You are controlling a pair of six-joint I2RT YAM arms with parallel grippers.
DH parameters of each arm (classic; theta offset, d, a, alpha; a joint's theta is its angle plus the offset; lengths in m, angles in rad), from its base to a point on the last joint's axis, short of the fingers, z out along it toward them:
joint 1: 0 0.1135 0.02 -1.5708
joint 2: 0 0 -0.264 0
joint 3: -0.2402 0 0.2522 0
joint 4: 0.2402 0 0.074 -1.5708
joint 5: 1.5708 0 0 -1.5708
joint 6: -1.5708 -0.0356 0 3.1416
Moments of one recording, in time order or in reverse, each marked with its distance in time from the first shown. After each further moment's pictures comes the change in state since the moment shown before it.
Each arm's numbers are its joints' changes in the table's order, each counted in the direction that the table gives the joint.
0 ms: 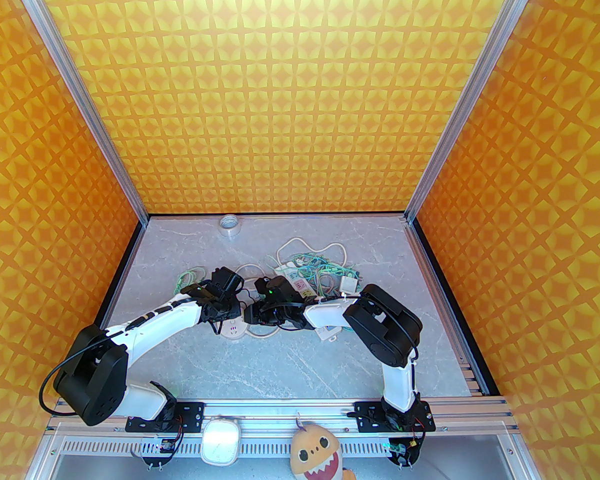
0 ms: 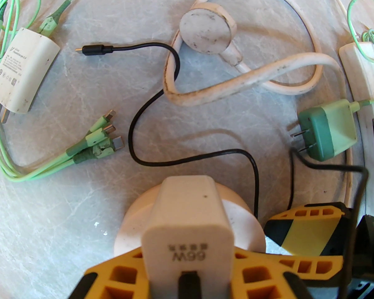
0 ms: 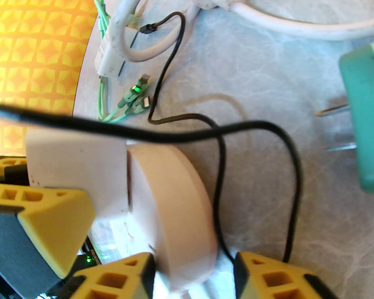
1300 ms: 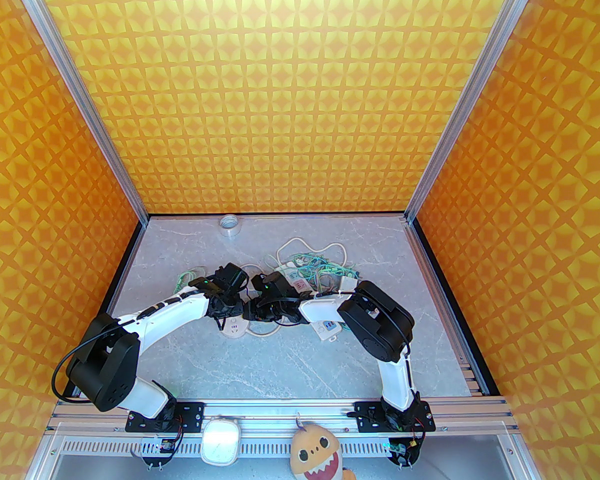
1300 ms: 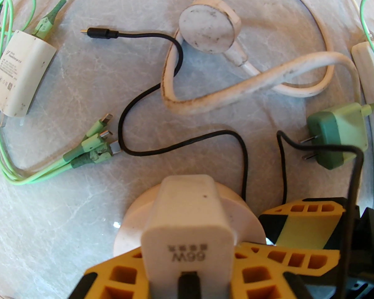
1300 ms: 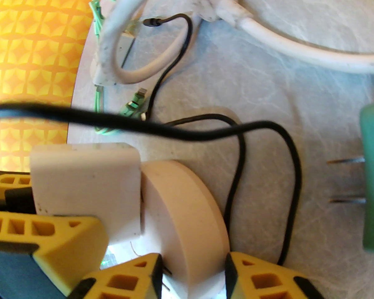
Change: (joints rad) left arm -0.014 0.086 -0.079 0.071 -0.017 0.006; right arm -0.004 0.066 -0.076 0.019 -0.039 0.016
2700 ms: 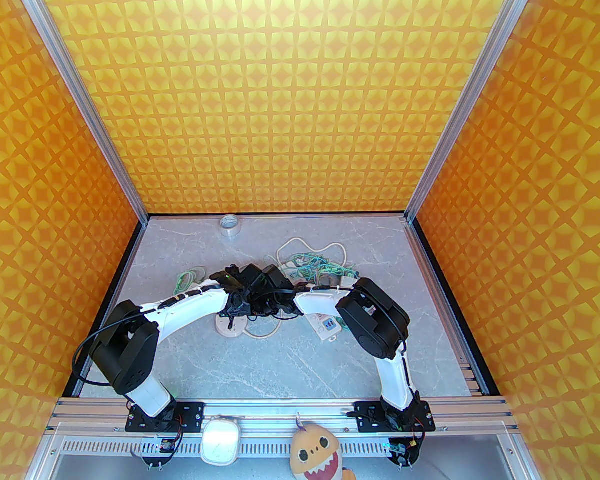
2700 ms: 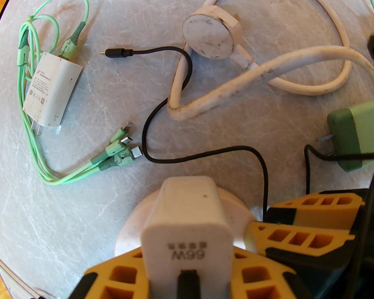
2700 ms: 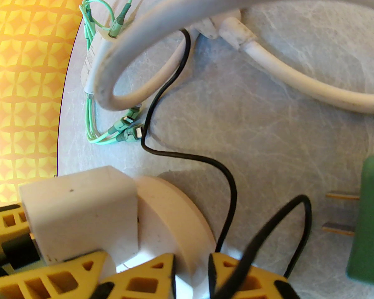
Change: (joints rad) left arm -0.107 0.127 -0.157 0.177 -0.204 0.026; right arm -0.003 0.037 -0.156 0.232 0.039 0.064
